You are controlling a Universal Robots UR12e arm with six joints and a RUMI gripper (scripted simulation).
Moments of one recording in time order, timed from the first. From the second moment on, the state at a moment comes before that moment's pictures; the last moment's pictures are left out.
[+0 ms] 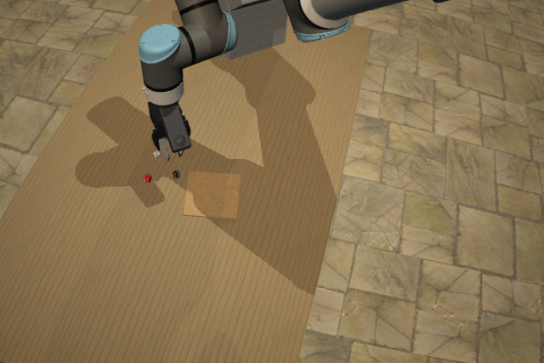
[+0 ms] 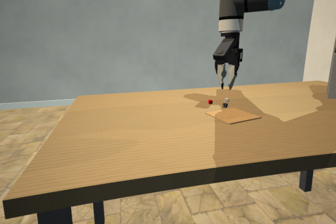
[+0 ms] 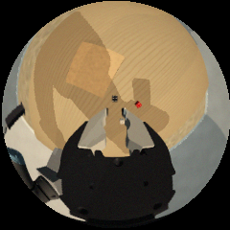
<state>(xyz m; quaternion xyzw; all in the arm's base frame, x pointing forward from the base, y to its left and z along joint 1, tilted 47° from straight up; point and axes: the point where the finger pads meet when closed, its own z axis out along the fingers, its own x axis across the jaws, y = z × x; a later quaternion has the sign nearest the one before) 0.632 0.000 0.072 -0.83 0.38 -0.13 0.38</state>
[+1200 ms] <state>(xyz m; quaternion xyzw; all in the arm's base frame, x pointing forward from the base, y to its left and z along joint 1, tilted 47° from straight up) 0.636 0.005 0.066 -0.83 0.38 -0.13 0.38</state>
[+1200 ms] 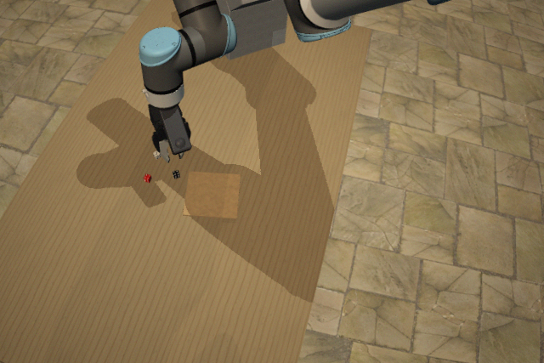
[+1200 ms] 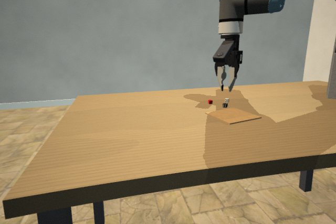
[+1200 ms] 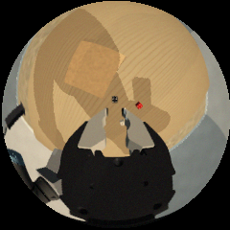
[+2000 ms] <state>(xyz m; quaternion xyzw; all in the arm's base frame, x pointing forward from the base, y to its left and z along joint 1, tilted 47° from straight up) 0.651 0.021 0.045 -0.83 0.38 -0.13 0.38</state>
